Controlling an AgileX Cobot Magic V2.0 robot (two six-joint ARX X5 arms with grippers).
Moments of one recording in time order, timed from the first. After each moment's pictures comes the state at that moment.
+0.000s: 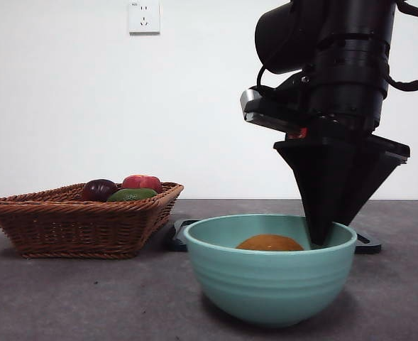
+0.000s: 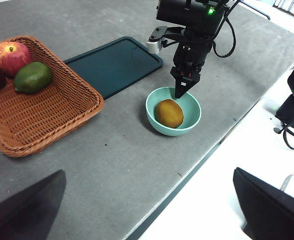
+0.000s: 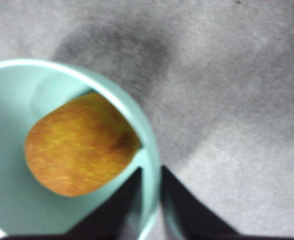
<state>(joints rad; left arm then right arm) -1.06 0.35 1.16 -1.31 -0.13 -0.22 0.65 1.64 1.13 -0.95 -0.20 0.24</state>
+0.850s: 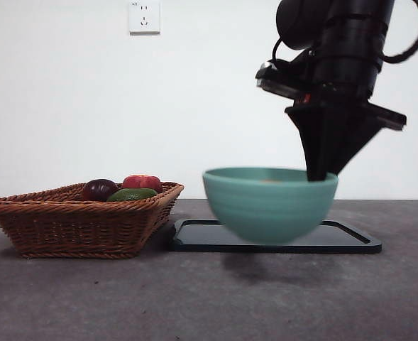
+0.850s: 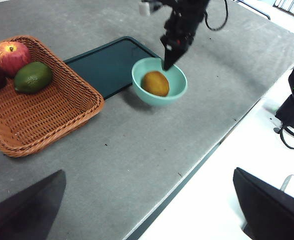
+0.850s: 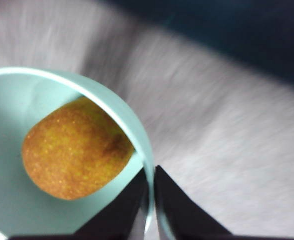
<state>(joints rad) -1.06 0.35 1.16 -1.30 -0.13 -0.22 0.50 1.68 1.34 -1.05 -0.21 0.21</state>
